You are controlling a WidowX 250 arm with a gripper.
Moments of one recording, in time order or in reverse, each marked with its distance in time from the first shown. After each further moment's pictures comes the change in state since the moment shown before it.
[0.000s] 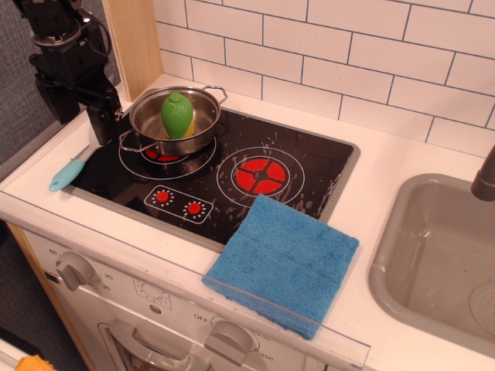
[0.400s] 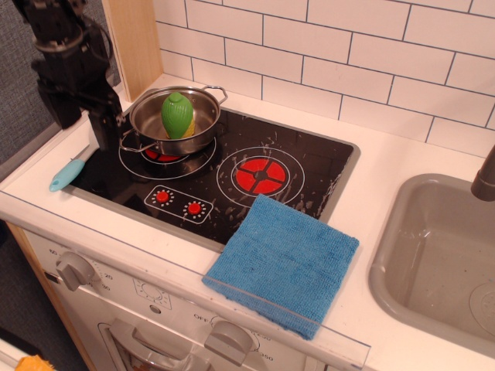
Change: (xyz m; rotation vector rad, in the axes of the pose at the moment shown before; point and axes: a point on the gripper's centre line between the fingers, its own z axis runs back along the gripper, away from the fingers) arm -0.004 -0.004 -0.009 -0.021 0.025 0.008
